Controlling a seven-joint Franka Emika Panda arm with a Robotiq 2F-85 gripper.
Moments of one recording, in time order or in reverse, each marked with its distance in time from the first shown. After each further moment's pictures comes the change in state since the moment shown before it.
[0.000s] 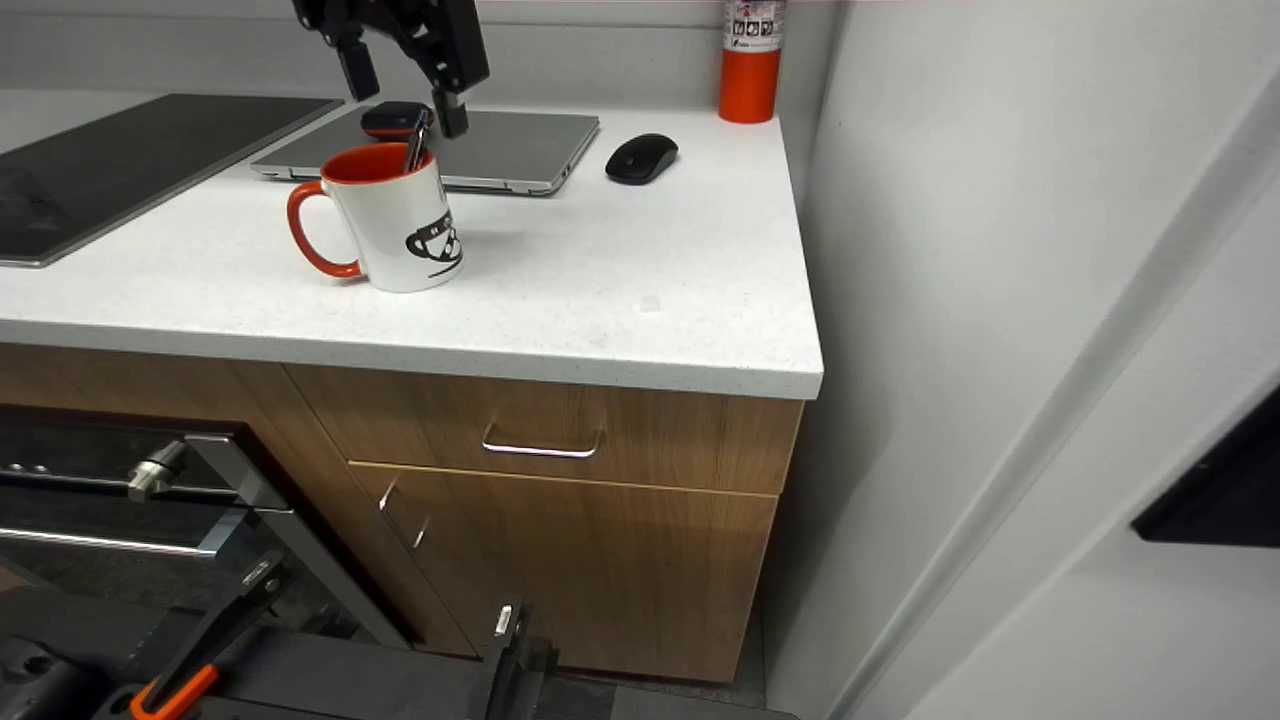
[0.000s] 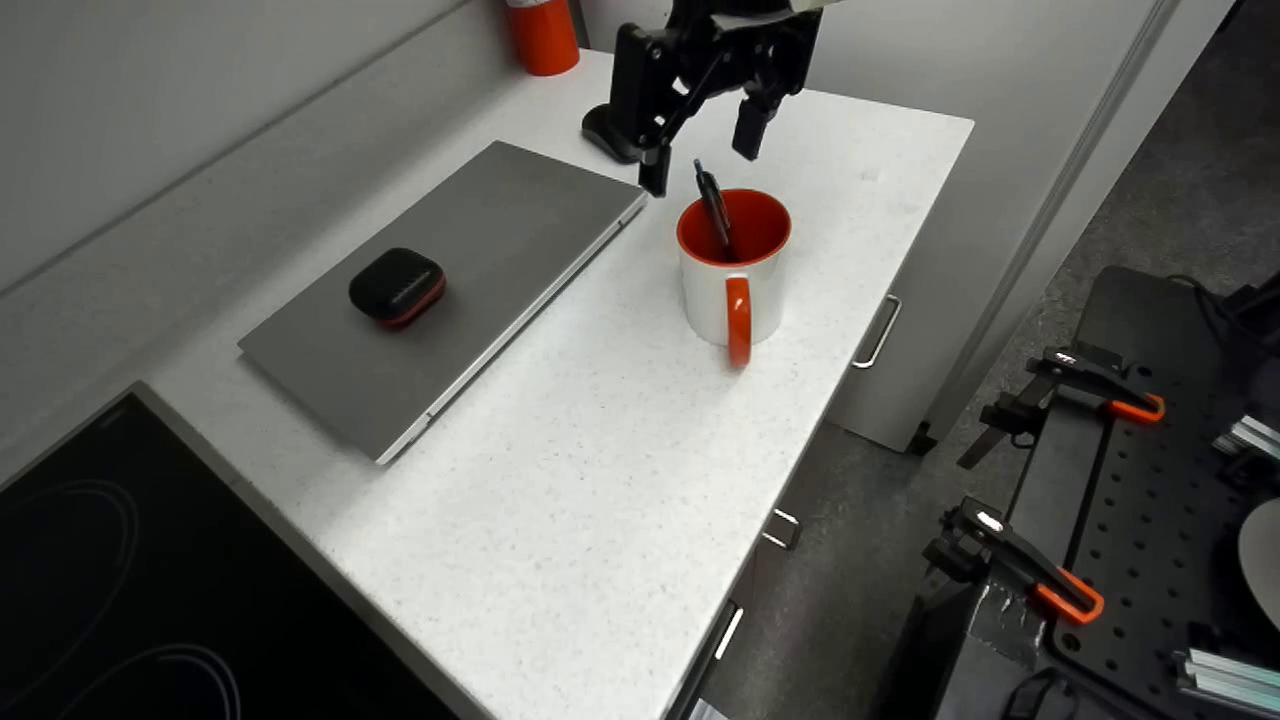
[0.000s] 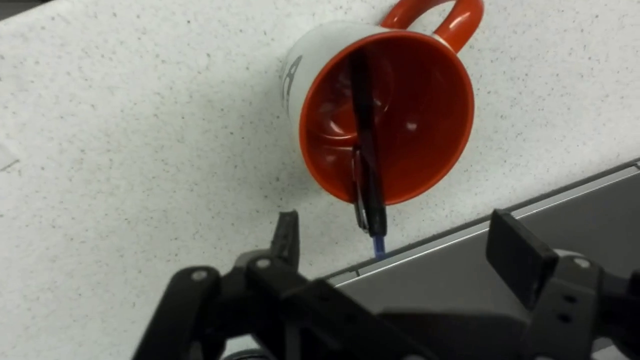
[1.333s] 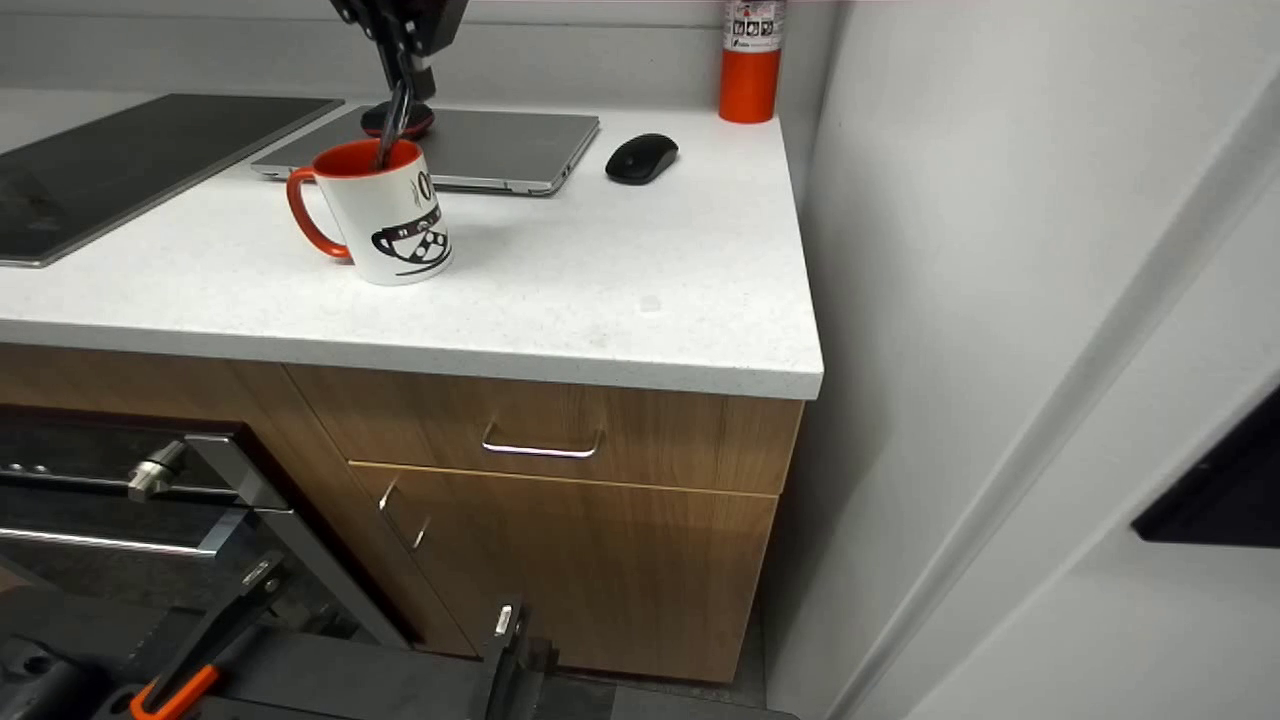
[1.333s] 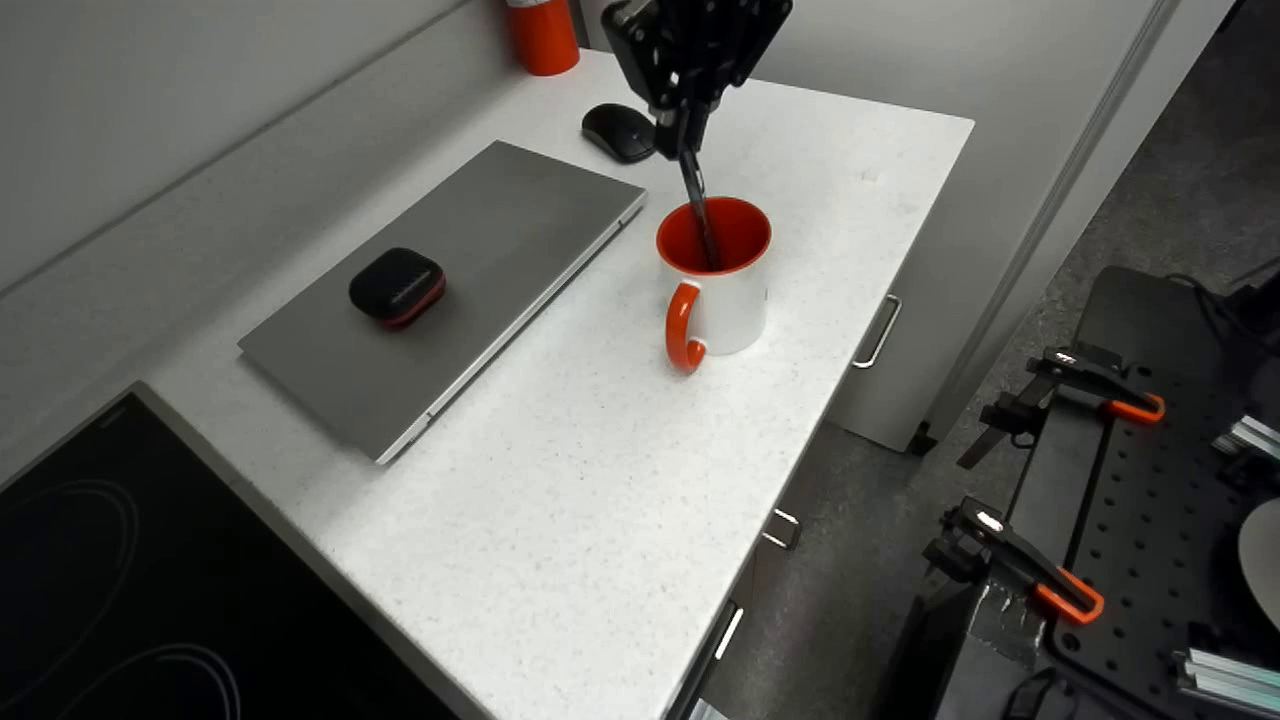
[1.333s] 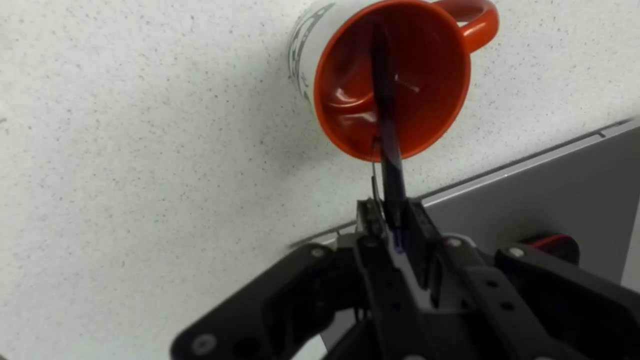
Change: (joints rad) arm -0.001 -0.027 -0.007 0.030 0.022 -0.005 -0.030
